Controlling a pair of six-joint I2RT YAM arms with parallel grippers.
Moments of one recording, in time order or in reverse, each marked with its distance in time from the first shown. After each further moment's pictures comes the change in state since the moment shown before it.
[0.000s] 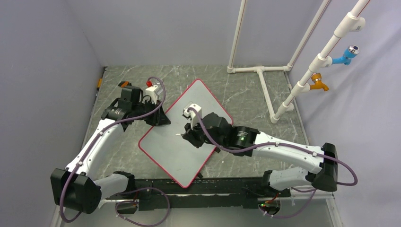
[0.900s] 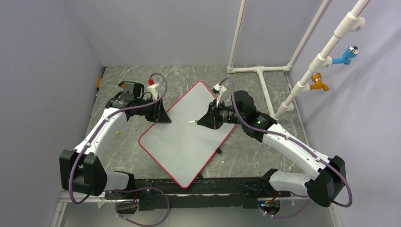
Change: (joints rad) left arm 0.057 0.165 0.066 -0.047 0.117 0.032; right arm -0.475 -0.066 -0.117 0.108 -0.581 0.151
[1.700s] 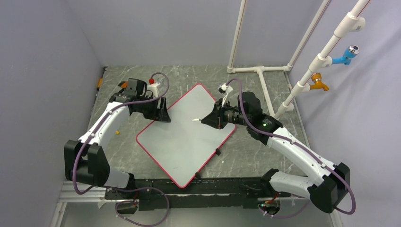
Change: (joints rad) left arm -0.005 0.088 0.070 -0.053 -0.182 0.045; right arm -0.038 -0.075 -0.035 0.003 0.008 0.001
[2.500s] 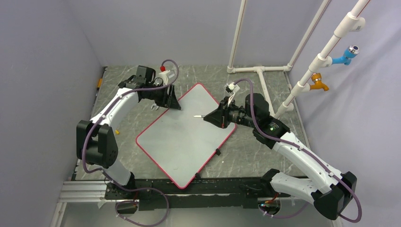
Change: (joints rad) left arm -0.043 0.213 0.207 0.083 0.212 -0.007; right arm 0.000 -0.080 0.000 0.026 0.022 0.013
